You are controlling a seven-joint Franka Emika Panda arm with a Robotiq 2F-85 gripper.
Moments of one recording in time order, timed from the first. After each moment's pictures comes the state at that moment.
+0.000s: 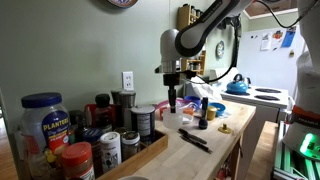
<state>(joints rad) 0.26 0.21 0.29 -2.19 0.04 2.33 -0.14</state>
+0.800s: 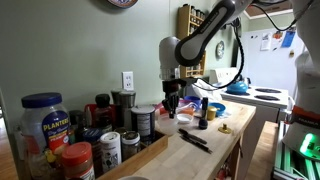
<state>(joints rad) 0.31 0.28 0.23 -2.18 -0.05 2.39 0.36</state>
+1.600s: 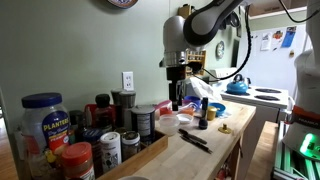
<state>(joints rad) 0.33 0.09 0.33 -2.26 0.10 2.28 0.11</state>
